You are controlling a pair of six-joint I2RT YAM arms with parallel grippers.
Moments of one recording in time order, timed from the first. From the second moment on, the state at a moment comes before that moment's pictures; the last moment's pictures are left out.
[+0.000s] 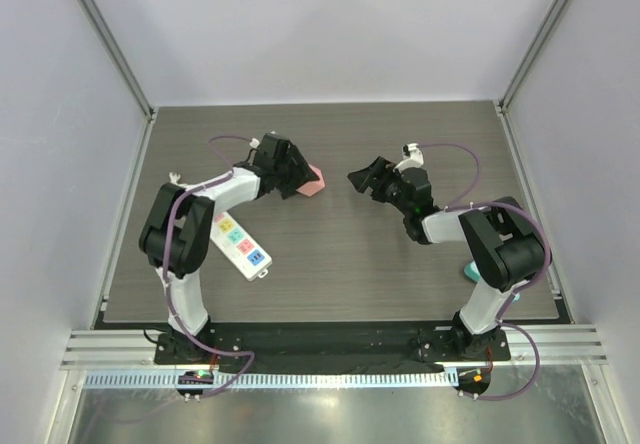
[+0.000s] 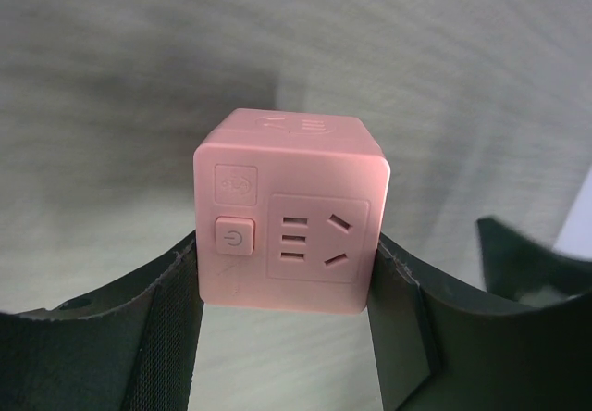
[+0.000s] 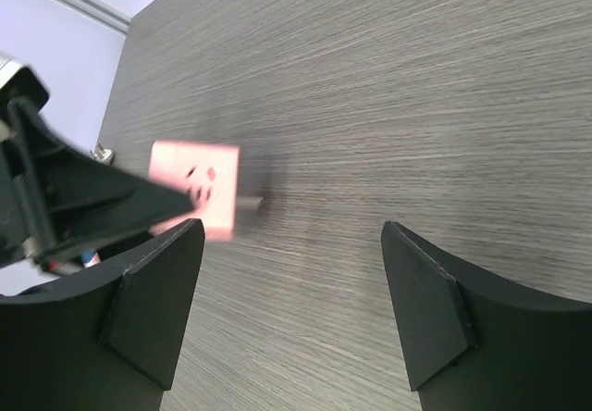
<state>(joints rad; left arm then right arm) -0.43 1.86 1.22 -0.17 0.09 -0.92 0.38 1.73 0.66 0.83 -0.12 0.74</state>
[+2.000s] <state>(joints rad) -0.09 1.54 1.22 -0.85 -0.29 -0.84 0.68 1.93 1.03 0.48 -0.19 0.47</state>
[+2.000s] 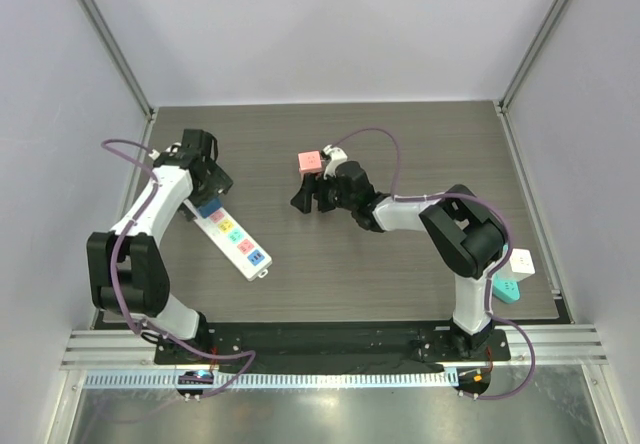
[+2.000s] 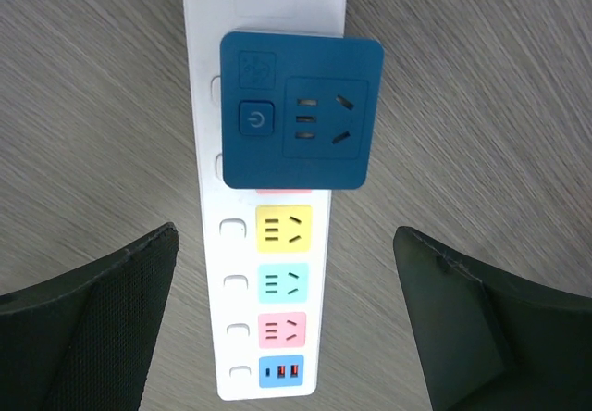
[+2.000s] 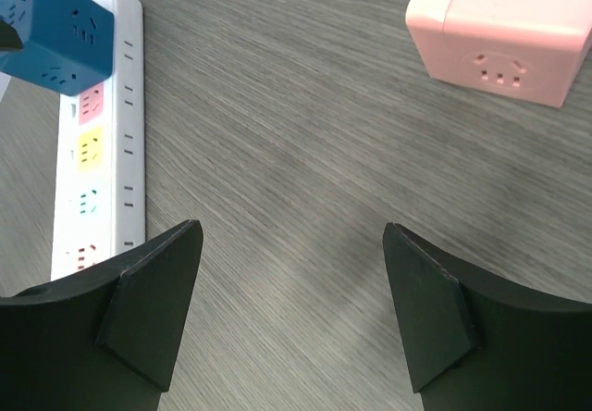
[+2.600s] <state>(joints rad) -0.02 1.70 1.24 -0.78 -0.31 -0.86 0.71 1.98 1.14 0.45 -0.22 0.44</state>
